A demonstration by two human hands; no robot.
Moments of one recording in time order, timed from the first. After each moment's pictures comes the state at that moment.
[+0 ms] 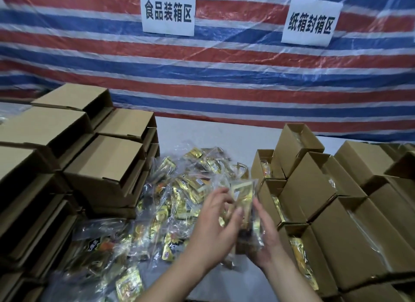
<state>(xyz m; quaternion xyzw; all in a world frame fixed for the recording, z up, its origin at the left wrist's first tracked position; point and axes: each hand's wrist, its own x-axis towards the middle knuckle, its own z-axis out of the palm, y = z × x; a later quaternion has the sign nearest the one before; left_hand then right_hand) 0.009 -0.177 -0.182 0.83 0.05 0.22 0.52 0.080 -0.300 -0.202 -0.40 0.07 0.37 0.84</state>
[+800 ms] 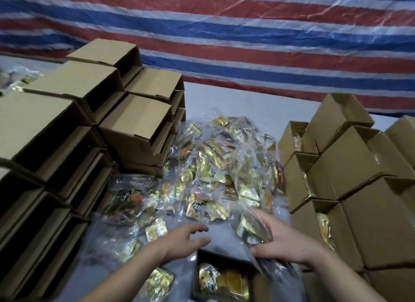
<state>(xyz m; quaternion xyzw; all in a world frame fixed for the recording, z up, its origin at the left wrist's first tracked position) -0.090 -0.087 -0.312 0.85 0.13 -0.24 0.45 0.047 -0.329 -0.204 -0.76 -0.30 0.47 0.34</state>
